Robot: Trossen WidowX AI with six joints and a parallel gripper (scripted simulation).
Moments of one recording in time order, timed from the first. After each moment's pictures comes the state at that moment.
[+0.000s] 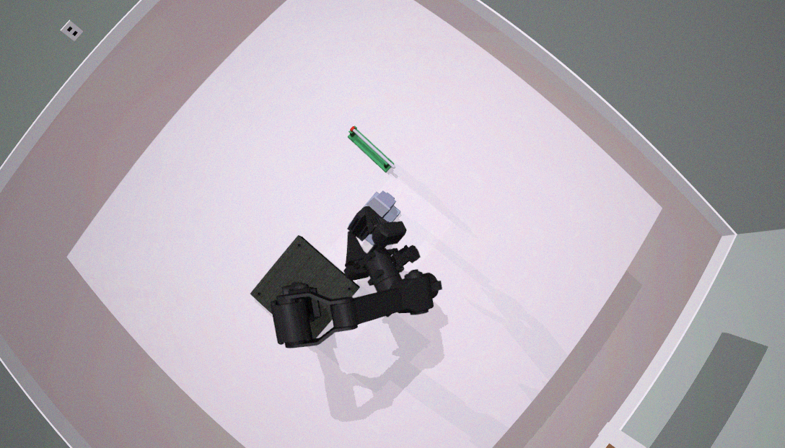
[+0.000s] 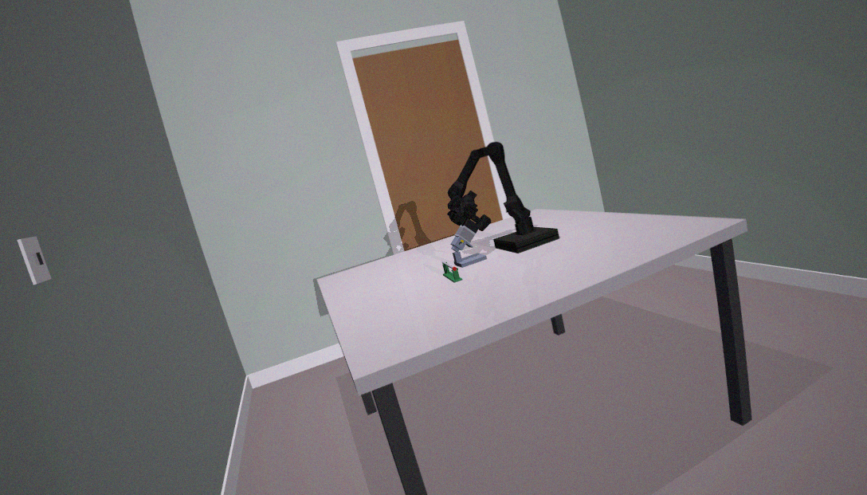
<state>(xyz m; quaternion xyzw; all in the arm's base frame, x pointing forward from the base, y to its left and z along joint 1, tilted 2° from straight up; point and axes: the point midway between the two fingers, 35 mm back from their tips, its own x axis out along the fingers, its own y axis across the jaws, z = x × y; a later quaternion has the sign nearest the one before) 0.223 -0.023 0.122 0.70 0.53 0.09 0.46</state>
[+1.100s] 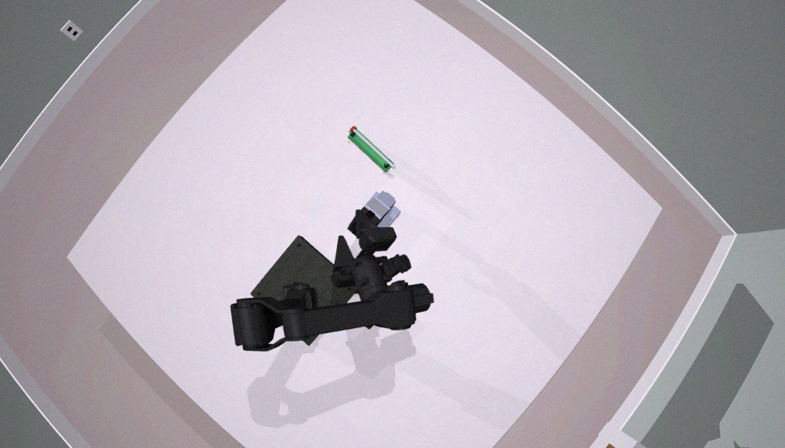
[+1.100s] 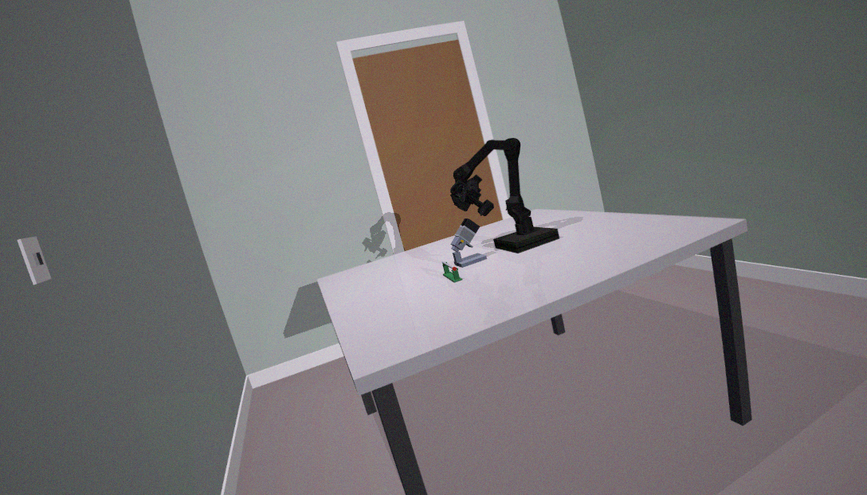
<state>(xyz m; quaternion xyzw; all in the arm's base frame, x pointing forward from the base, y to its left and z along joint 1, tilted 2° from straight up) 0.201 -0.016 0.177 0.71 0.51 0.06 0.49</state>
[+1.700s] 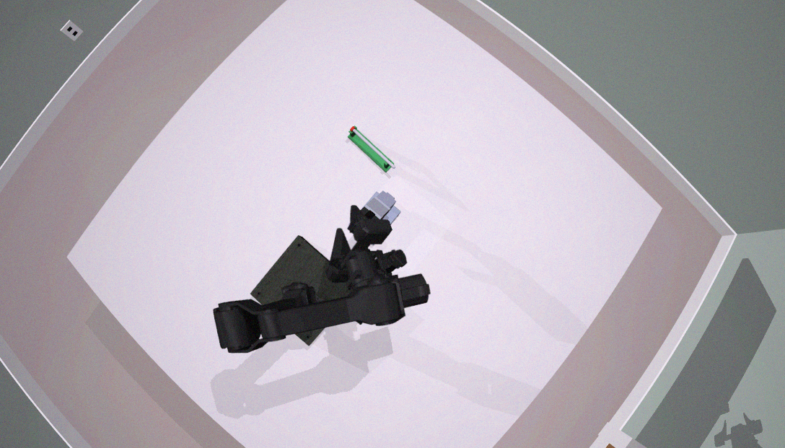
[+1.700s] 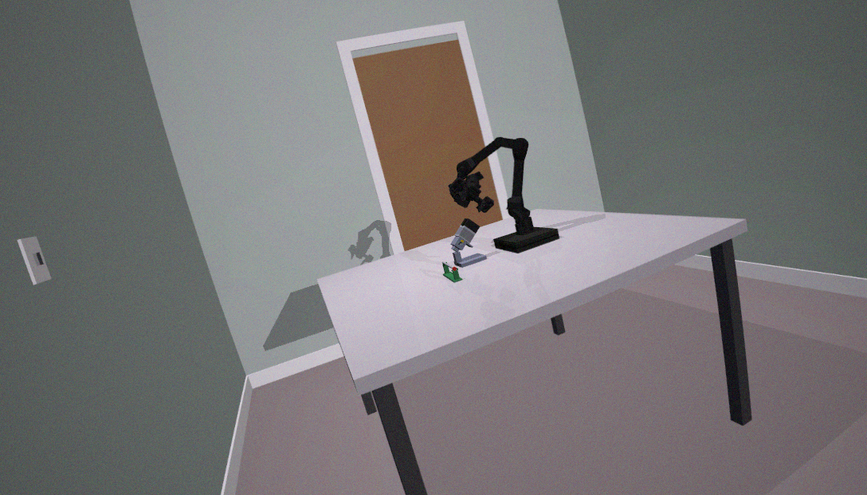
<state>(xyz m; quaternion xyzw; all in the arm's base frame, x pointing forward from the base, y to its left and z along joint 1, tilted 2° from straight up) 0.205 -0.004 0.189 0.70 0.50 0.03 0.50</state>
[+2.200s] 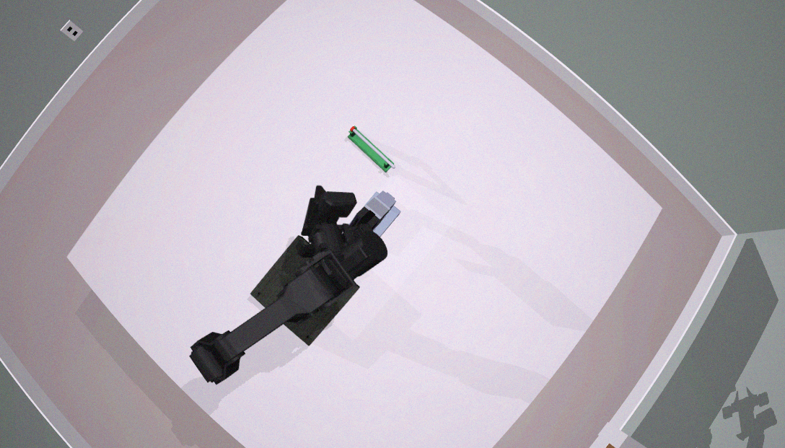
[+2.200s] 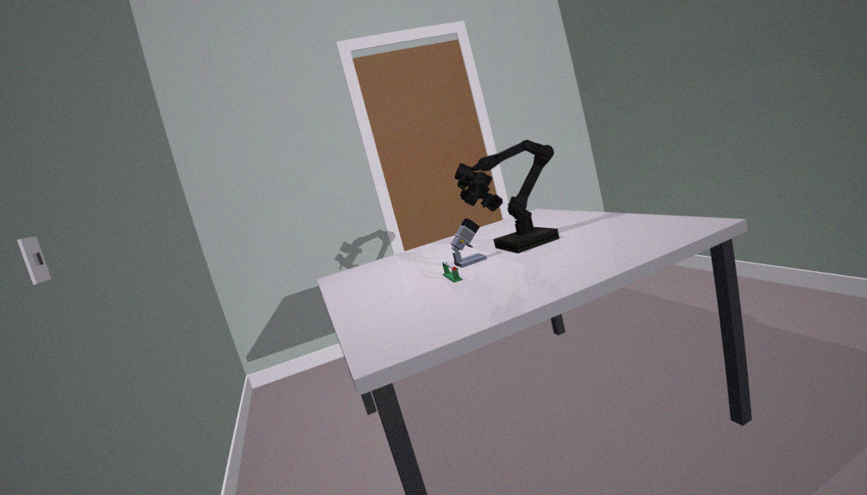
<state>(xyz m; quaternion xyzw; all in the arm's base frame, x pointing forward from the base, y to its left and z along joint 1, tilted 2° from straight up) 0.206 0.076 0.198 0.71 0.50 0.05 0.50</state>
